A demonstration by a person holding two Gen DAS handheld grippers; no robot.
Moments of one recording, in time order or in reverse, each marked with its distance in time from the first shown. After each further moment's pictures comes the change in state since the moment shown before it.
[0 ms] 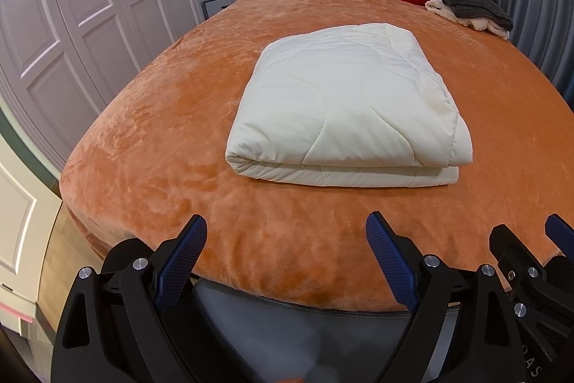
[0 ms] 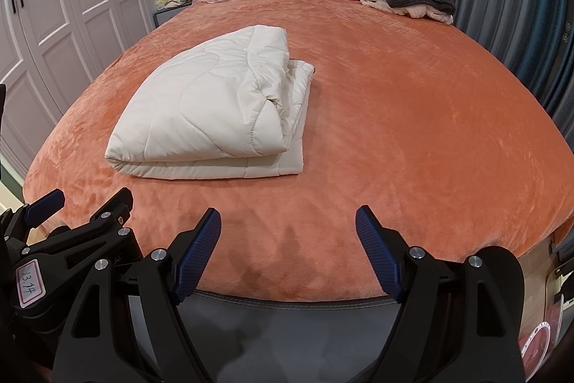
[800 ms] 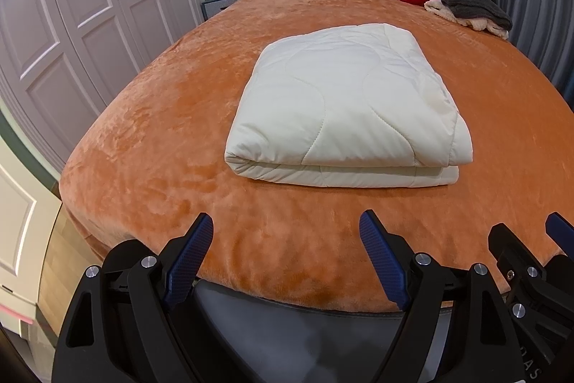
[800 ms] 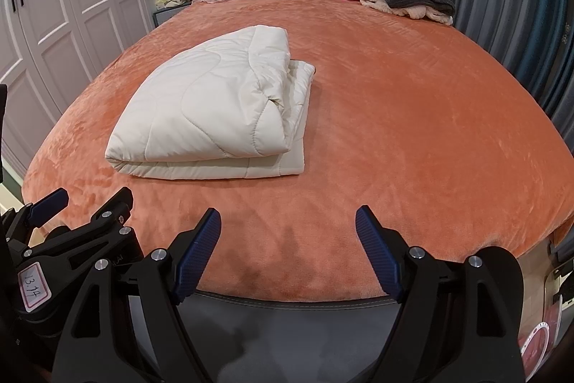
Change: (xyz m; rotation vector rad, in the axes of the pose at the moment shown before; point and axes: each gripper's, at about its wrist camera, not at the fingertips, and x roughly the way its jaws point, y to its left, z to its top) left arm -0.001 -0.008 0.000 0.000 -0.004 0.008; right arm -0.001 0.002 -0.001 -0.002 0.001 -0.003
